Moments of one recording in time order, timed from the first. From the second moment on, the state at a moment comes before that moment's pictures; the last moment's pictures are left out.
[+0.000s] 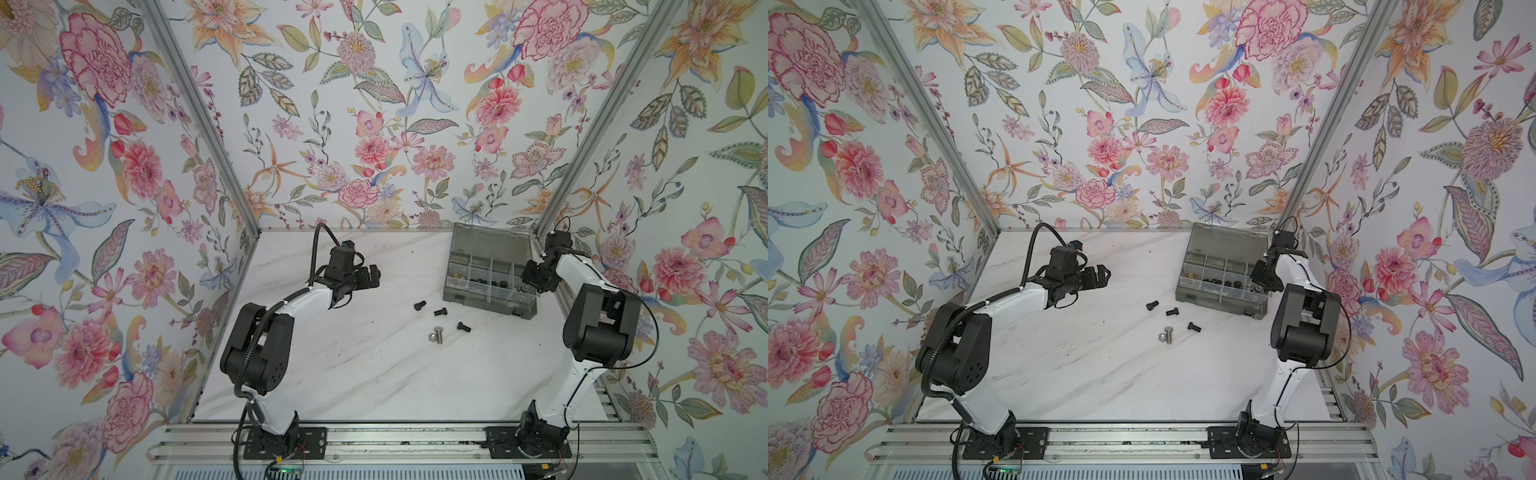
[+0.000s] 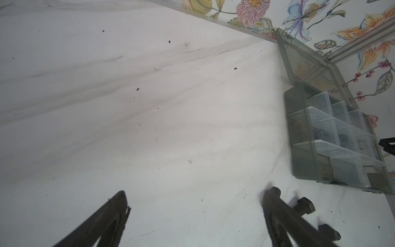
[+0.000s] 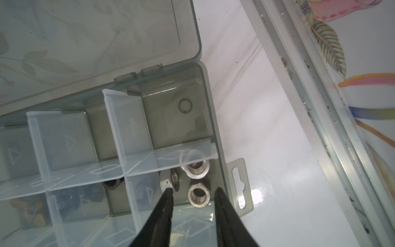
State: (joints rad) left arm -0.37 1.75 1.12 -0.07 0.13 -0.45; right arm -0.23 1.96 1.52 -0.70 -0.02 0.24
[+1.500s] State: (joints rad) left arm -0.37 1.75 1.12 -0.08 0.13 -0.45; right arm 0.56 1.78 1.13 -0.66 -0.30 0.45
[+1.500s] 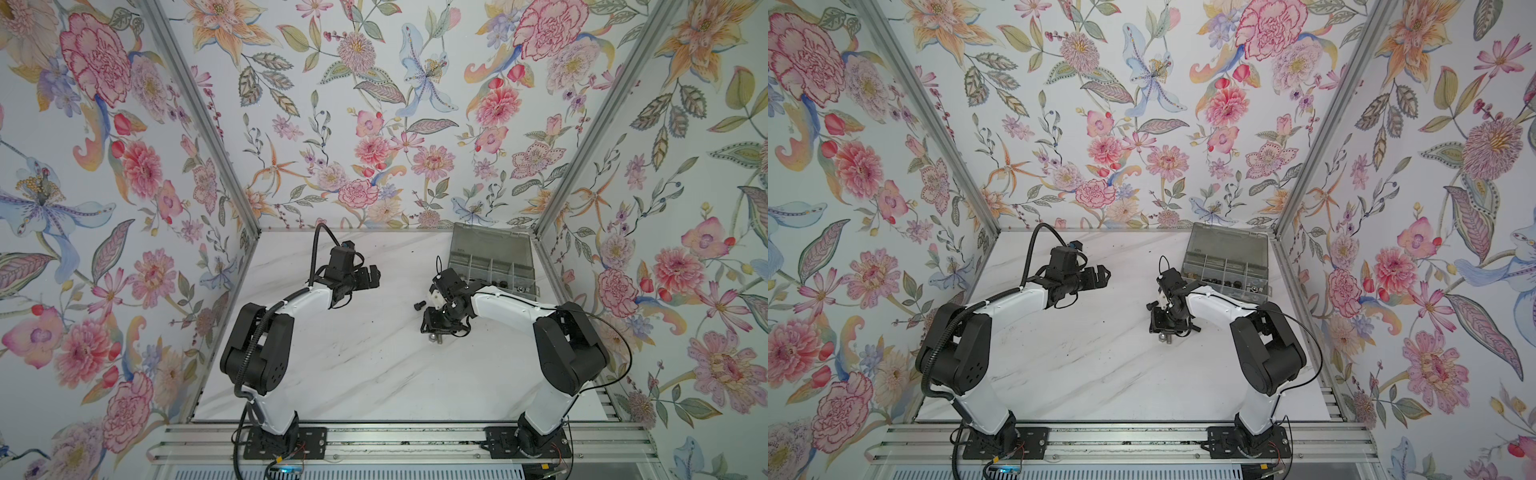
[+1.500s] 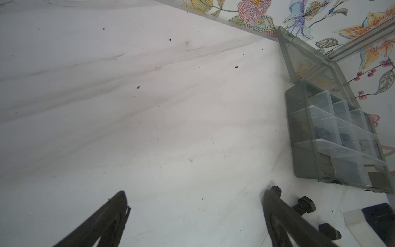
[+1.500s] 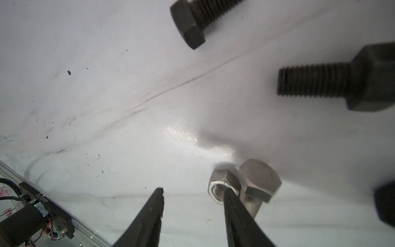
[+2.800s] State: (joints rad) left arm -0.37 1.75 1.12 -0.08 0.13 -0.45; right arm 0.57 1.82 1.13 -0.66 -0.19 0.50
